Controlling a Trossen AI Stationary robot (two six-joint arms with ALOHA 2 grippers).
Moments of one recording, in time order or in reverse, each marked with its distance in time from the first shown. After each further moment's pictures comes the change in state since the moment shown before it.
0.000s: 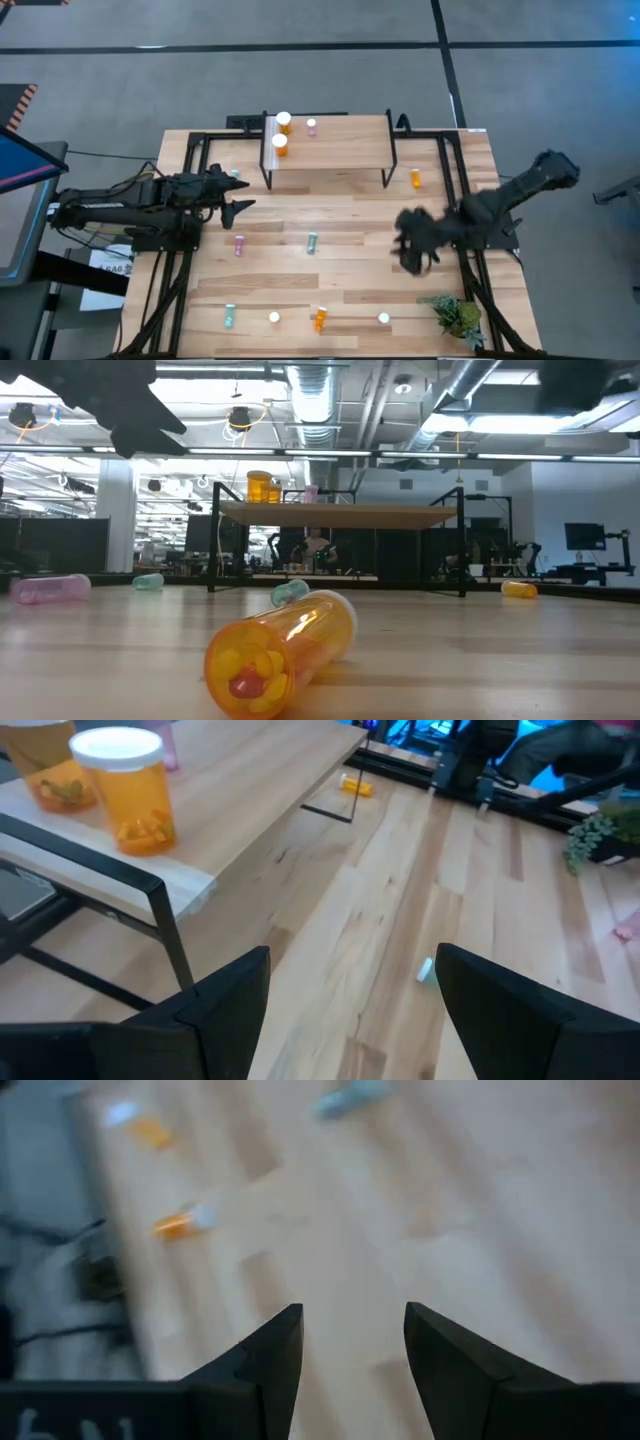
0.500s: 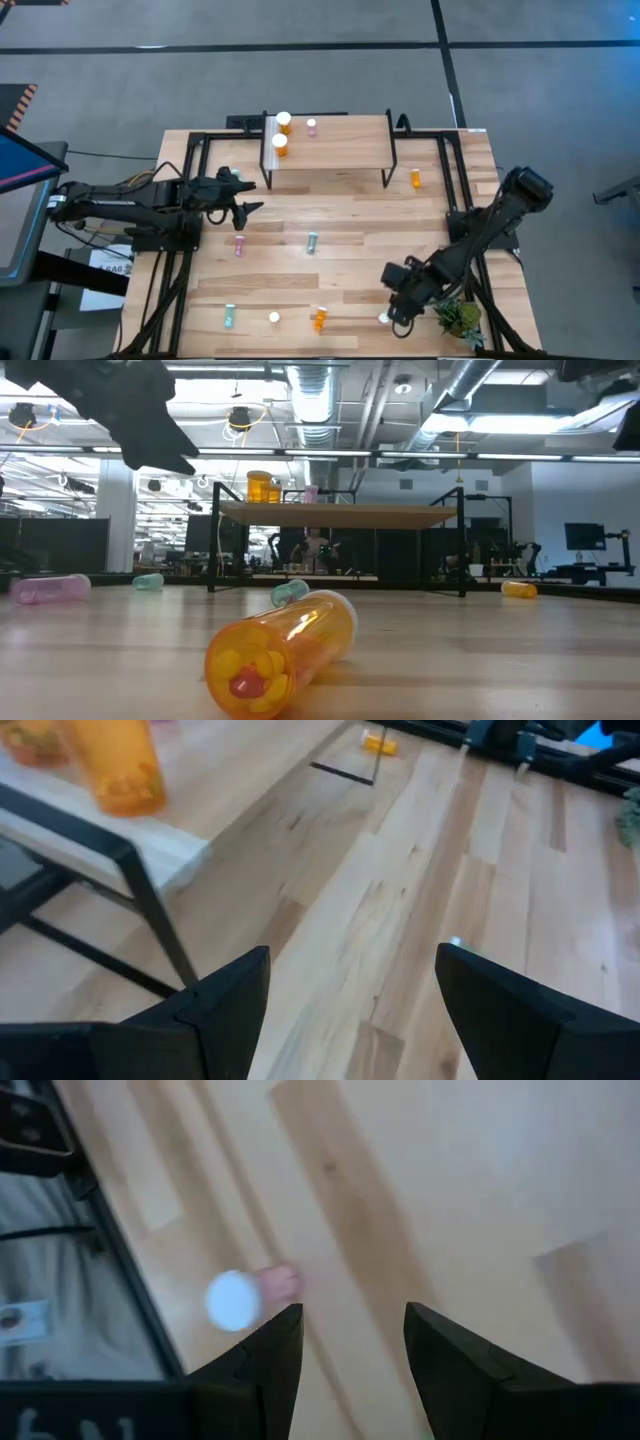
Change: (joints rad) left arm -0.025 0.157 -0.001 0.056 -0.042 -0.031; right arm 0.235 0.420 0.036 0.142 -0.122 0.270
